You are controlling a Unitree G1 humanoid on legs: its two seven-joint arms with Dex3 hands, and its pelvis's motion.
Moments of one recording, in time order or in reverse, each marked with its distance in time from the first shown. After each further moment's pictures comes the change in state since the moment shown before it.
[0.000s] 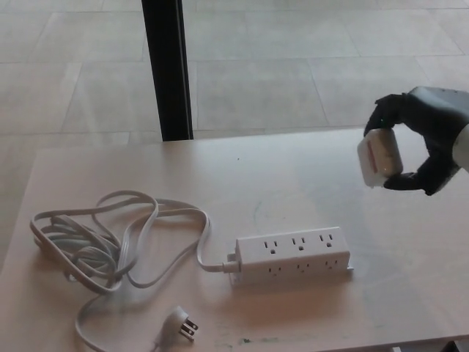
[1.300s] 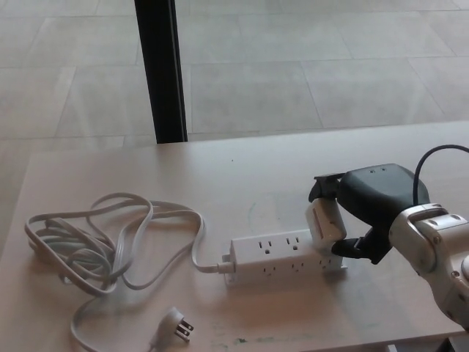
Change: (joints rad) left_arm -0.008 0.000 -0.016 0.000 0.010 0.005 0.004; right_arm 0.133 0.140 0.189 0.037 -0.101 -0.114 -0.286
